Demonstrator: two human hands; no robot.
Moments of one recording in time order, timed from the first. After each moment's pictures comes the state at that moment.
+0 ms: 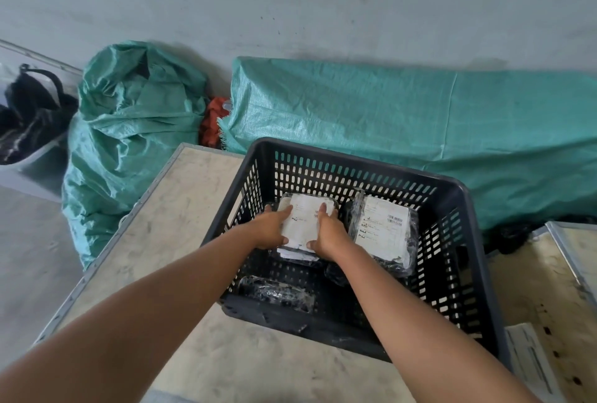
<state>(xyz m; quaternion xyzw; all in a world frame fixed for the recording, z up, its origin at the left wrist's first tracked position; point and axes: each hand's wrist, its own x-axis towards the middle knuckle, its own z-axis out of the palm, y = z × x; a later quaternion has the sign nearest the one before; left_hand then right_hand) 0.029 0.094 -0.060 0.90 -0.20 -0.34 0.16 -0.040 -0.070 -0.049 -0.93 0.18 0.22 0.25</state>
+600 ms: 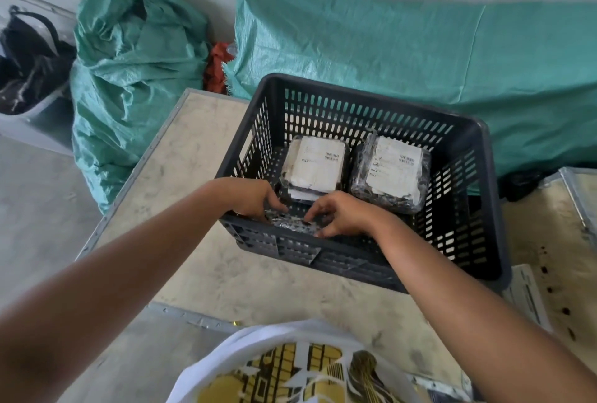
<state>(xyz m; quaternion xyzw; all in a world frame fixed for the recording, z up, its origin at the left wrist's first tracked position) -0.029 0.159 -0.005 0.84 -0.31 -0.44 0.09 -0.119 -0.069 -0.034 -0.84 0.02 0.33 0.42</state>
